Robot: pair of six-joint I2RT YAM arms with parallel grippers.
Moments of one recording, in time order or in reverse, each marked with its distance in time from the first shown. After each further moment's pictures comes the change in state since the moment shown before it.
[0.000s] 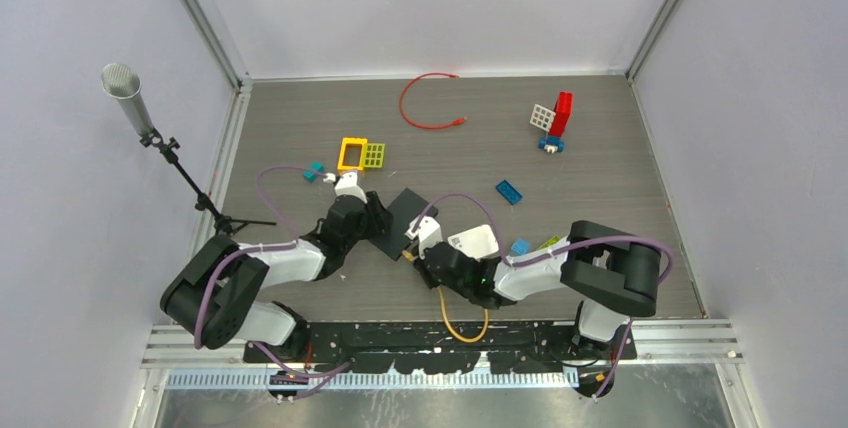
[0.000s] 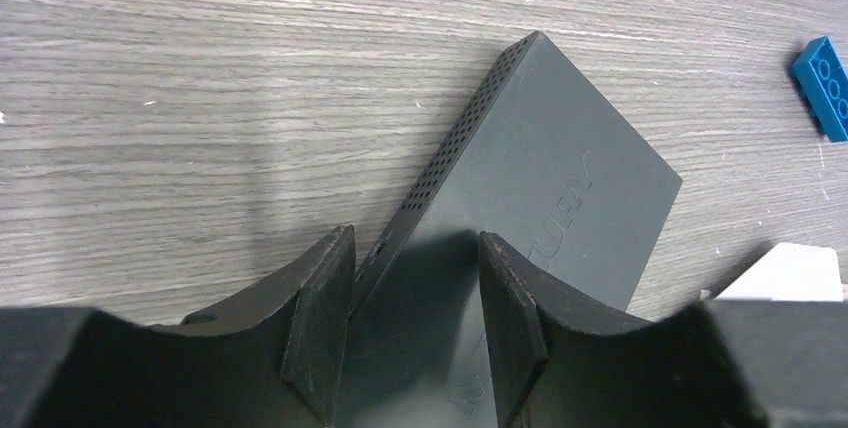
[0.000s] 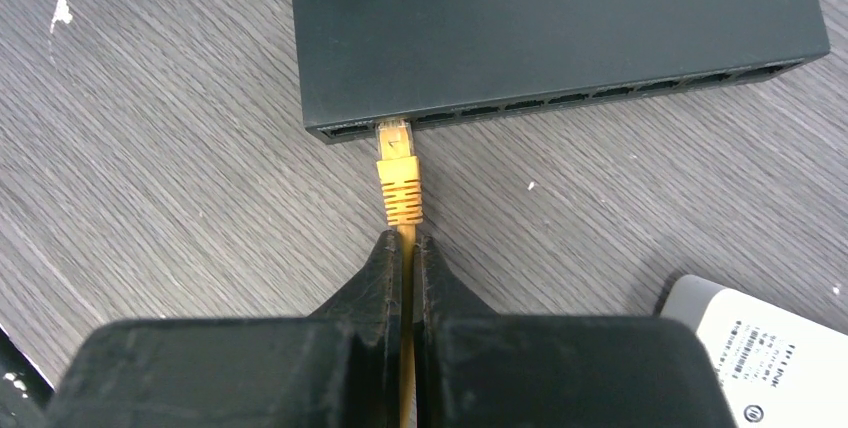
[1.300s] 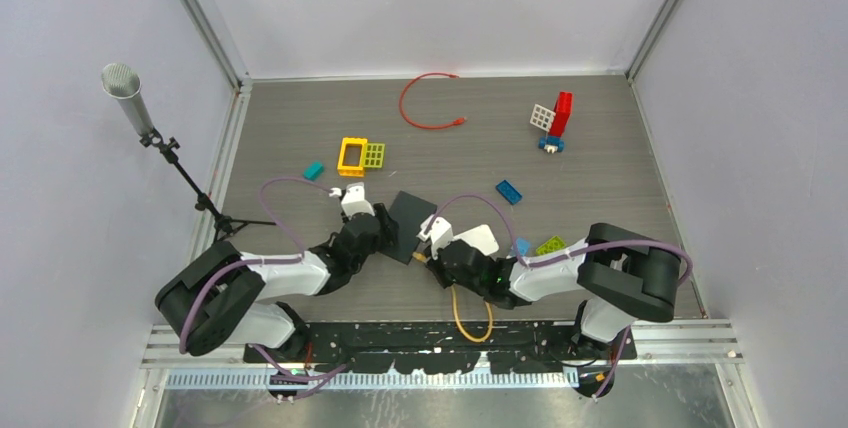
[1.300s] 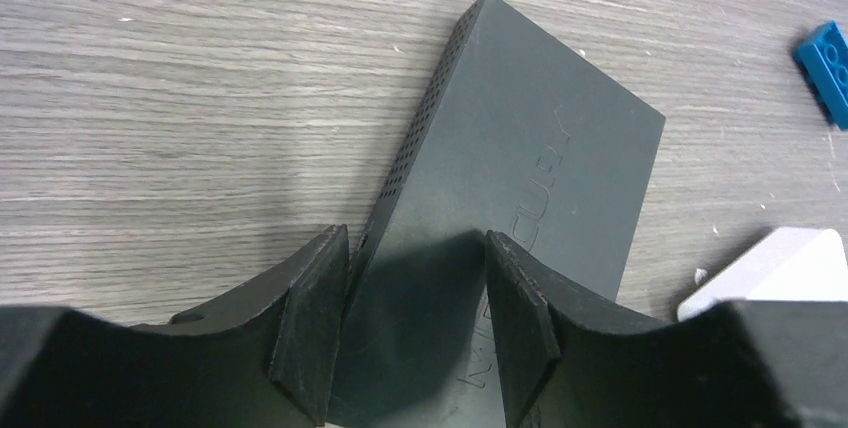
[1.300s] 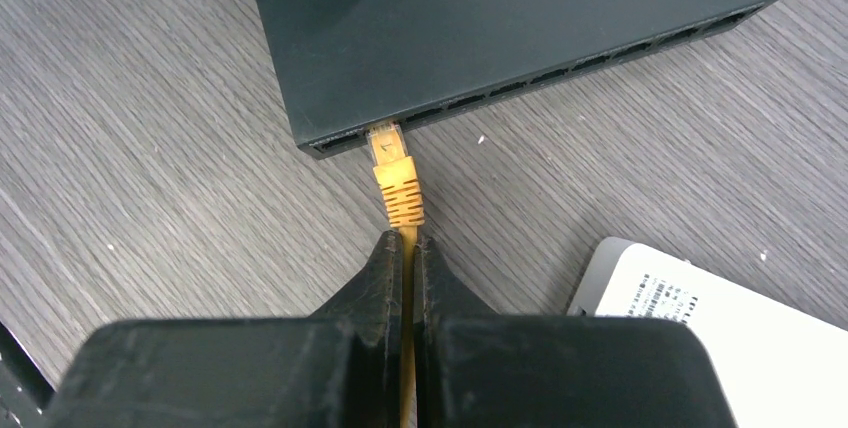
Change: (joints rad) left arm -0.201 -0.024 -0.047 -0.009 -0.257 -0.105; right arm -0.042 -0.088 -0.114 0.052 -0.078 -0.085
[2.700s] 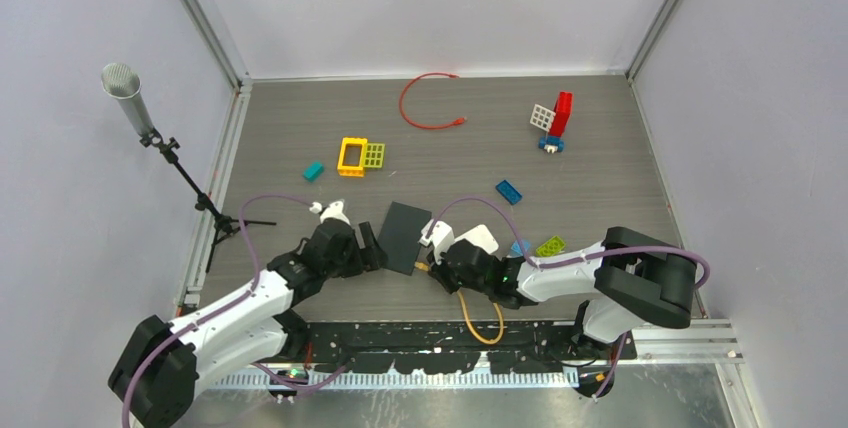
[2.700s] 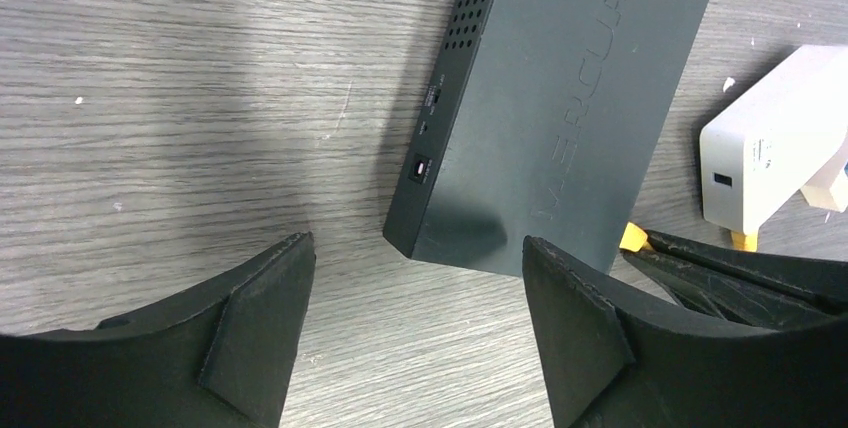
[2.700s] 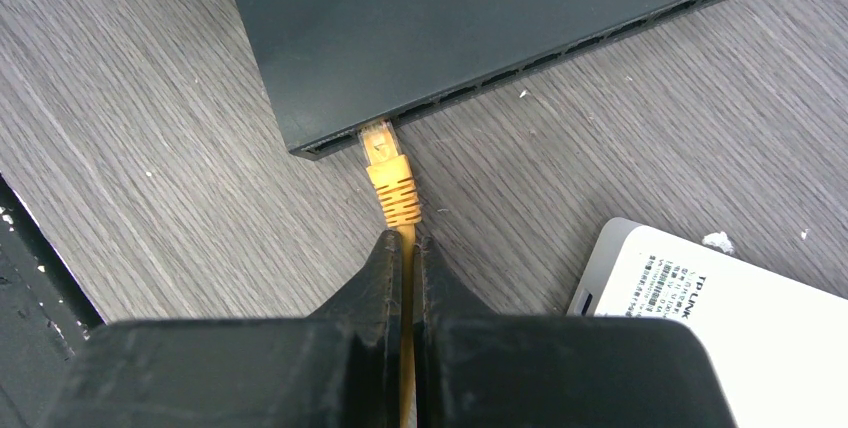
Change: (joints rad) left arm 0.132 -0.483 -0.004 -0.679 0.323 -0.072; right arm -0.008 -0.086 -0.023 -0.118 -0.107 -0.028
